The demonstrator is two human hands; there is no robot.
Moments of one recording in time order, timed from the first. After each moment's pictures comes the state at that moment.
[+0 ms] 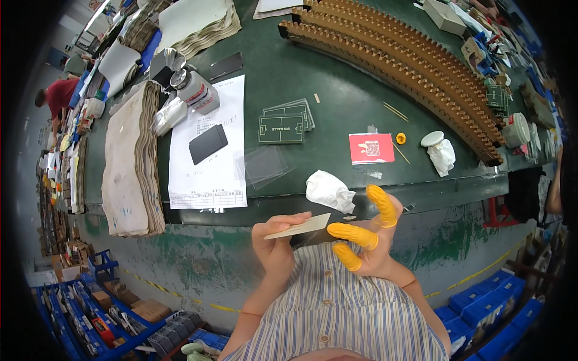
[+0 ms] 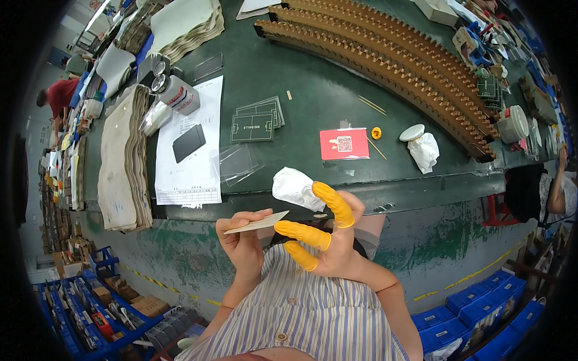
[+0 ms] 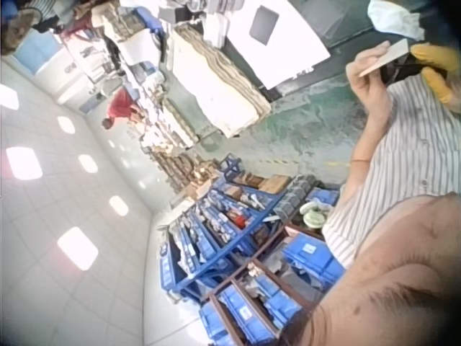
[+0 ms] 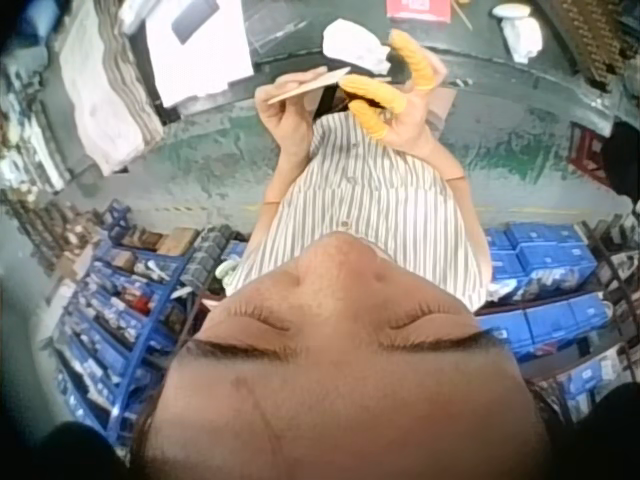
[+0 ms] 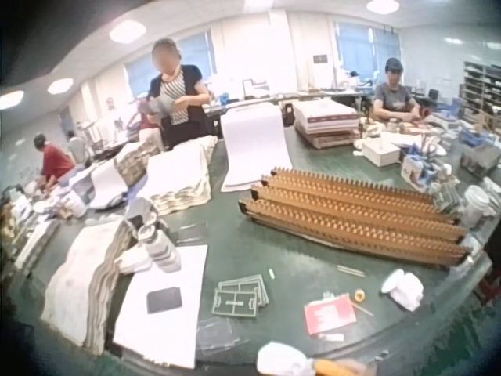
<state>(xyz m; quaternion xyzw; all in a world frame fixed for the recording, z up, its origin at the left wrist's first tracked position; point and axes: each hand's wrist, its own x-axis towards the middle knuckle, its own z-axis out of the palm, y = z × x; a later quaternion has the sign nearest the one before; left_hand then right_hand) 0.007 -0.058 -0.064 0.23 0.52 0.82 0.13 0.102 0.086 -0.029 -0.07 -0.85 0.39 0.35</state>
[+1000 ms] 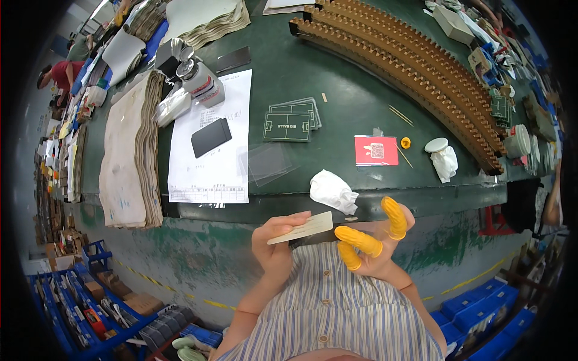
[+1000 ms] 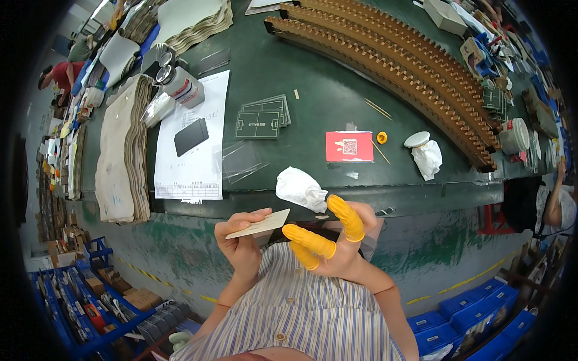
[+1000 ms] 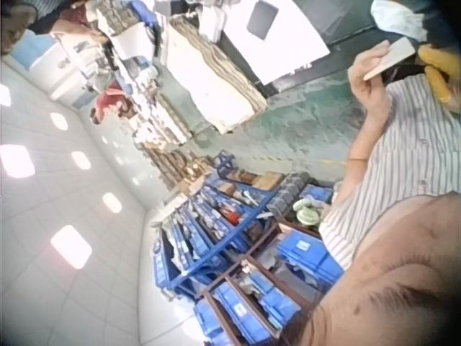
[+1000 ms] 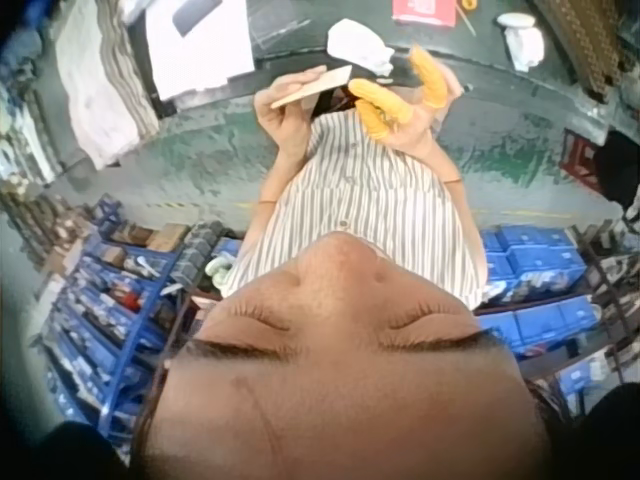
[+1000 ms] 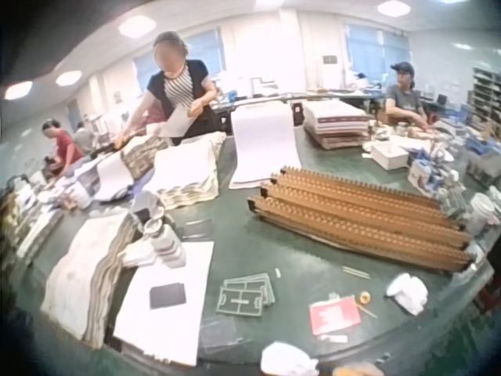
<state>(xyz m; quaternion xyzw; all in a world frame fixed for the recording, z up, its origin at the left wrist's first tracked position) 0.005 -0.061 -0.063 0.27 0.54 0.79 0.08 0.113 0.082 -0.045 -0.12 -0.87 0.34 0.35</state>
